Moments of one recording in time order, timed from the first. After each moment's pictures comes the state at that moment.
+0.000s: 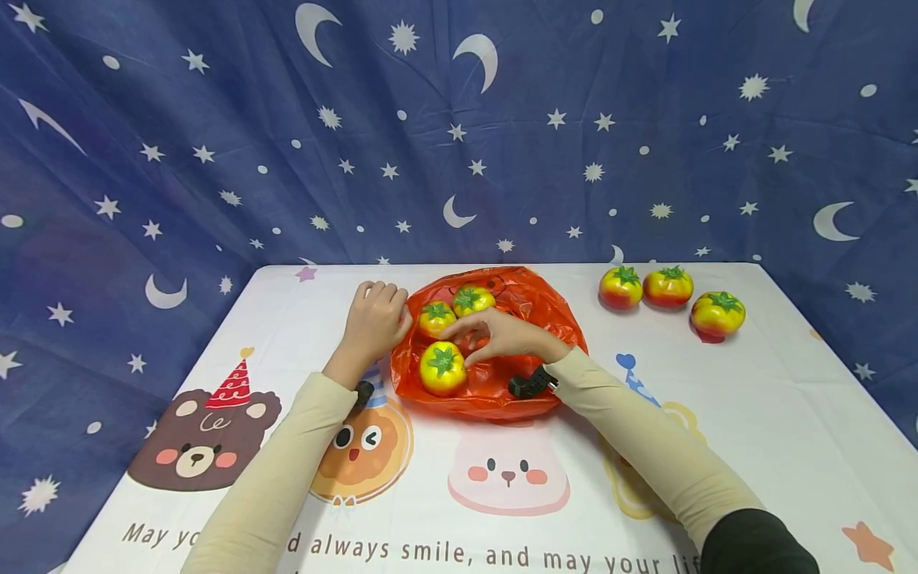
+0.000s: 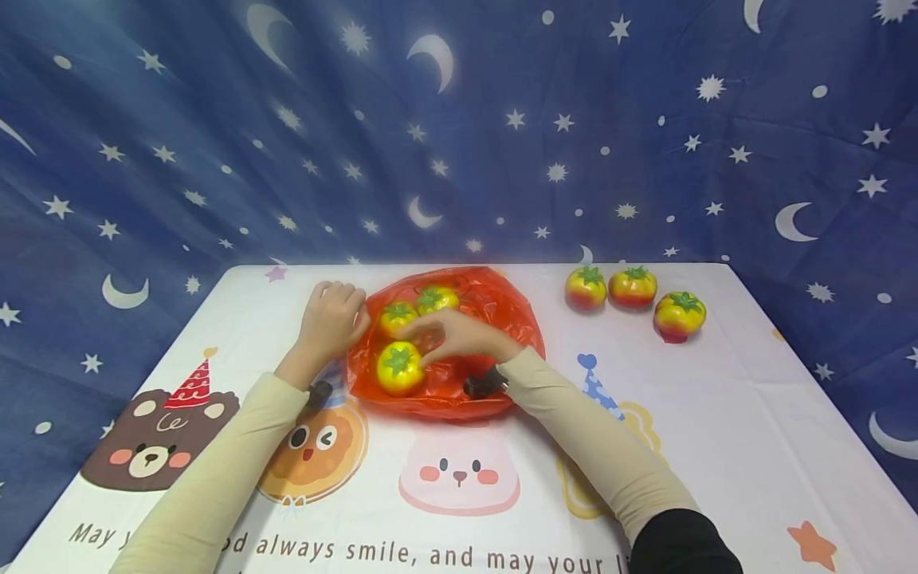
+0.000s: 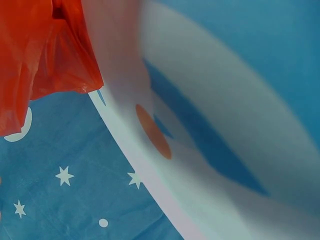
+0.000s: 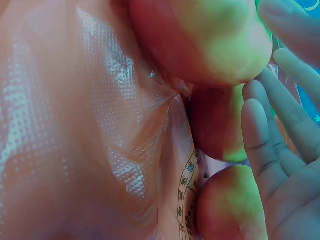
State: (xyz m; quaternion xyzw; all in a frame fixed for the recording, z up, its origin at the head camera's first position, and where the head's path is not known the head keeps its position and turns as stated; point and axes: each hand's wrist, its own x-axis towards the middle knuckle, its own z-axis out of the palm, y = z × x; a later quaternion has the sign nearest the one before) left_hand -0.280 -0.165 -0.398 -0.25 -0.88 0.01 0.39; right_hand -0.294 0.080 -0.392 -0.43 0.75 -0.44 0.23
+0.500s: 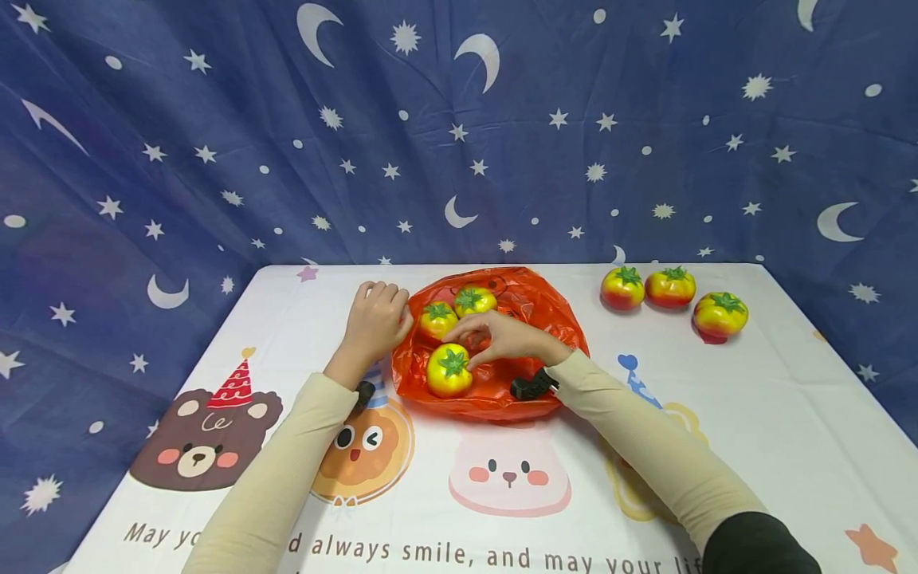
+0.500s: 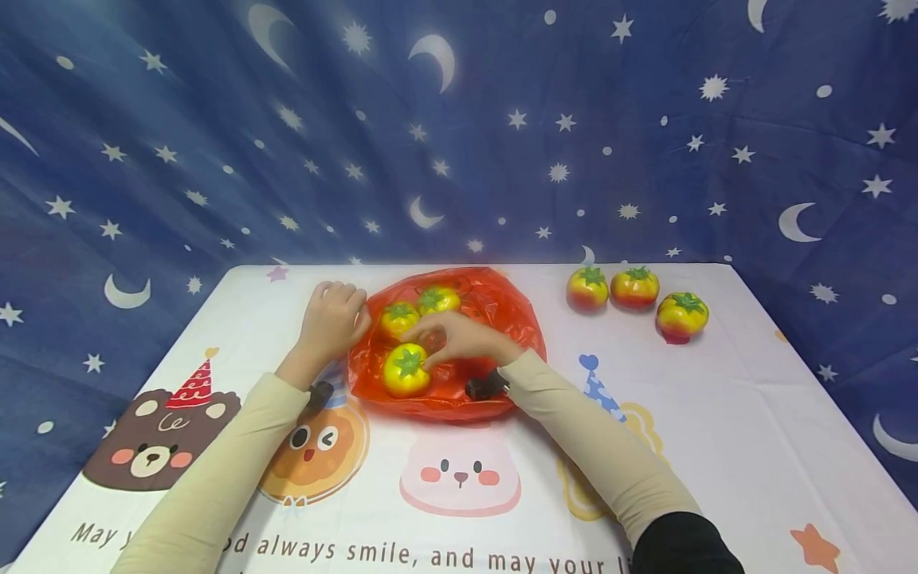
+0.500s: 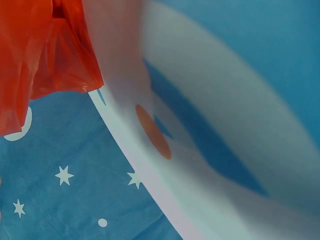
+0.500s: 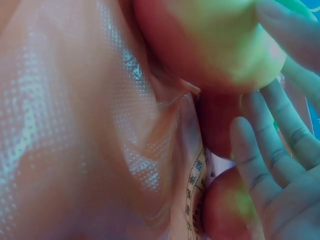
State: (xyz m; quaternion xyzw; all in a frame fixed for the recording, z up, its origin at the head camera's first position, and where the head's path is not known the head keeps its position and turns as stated) left_hand -0.280 -0.165 -0.398 -0.26 -0.88 0.00 0.40; right_hand -0.297 0.081 -0.400 -0.43 0.76 -0.42 0.22
